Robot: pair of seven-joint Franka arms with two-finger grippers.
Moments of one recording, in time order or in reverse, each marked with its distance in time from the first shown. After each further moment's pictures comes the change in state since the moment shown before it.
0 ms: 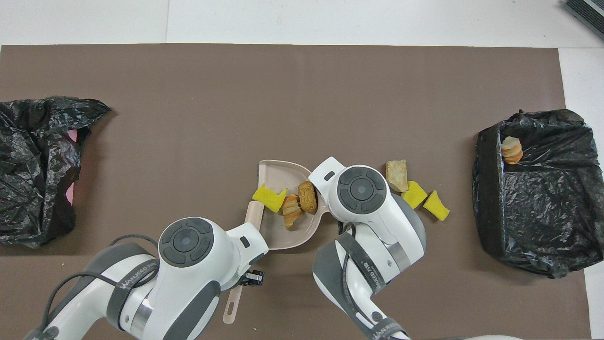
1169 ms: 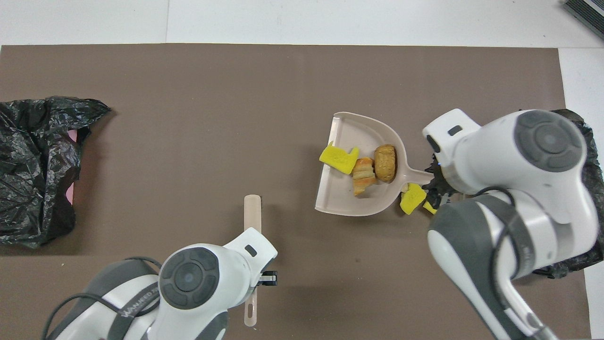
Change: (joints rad) left arm -0.088 -0.056 -0.023 -0.024 0.010 0.137 -0.315; right arm -0.332 -0.240 -0.016 0.079 0.000 -0.264 -0.151
